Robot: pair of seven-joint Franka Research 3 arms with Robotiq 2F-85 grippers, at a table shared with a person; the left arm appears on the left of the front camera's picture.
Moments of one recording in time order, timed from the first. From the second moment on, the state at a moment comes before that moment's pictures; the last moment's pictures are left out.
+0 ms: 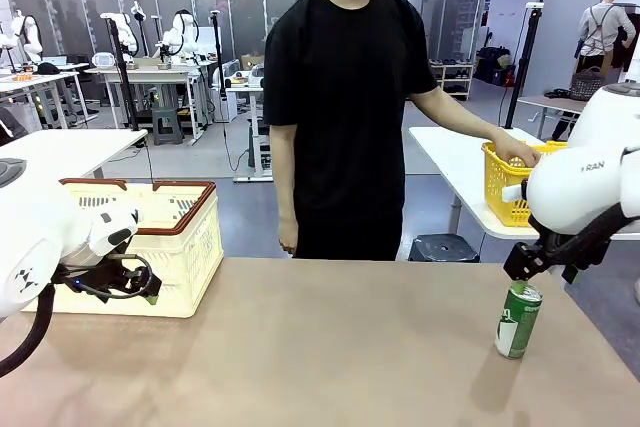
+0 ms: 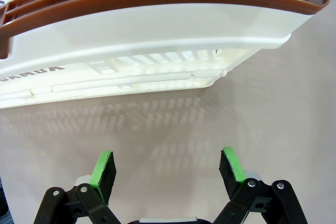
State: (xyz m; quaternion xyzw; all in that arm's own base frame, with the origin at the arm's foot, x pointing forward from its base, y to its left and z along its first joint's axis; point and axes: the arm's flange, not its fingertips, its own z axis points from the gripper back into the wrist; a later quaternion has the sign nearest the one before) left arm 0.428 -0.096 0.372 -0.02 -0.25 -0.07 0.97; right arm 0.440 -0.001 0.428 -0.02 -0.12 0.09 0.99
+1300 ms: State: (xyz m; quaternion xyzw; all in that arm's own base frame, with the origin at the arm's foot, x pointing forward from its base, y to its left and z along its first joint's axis) left arm 0.428 -0.096 0.372 -0.02 -0.25 -0.07 0.97; right arm 0.478 -0.001 0.378 0.02 -0.06 0.07 1.00
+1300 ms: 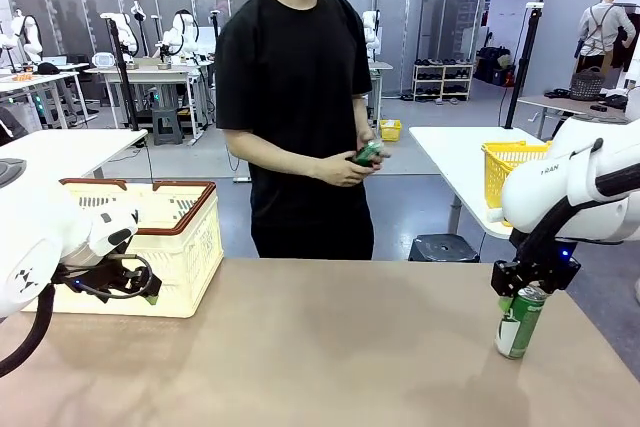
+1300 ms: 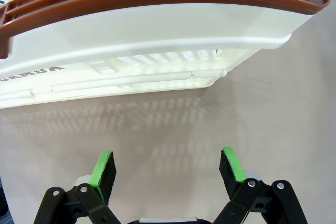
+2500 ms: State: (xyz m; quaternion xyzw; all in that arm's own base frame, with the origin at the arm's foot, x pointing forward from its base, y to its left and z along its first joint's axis) left arm 0.428 -0.096 0.372 -0.02 -0.25 -0.07 0.97; right arm 0.453 0.024 0.435 0.02 -0.07 0.03 1.00
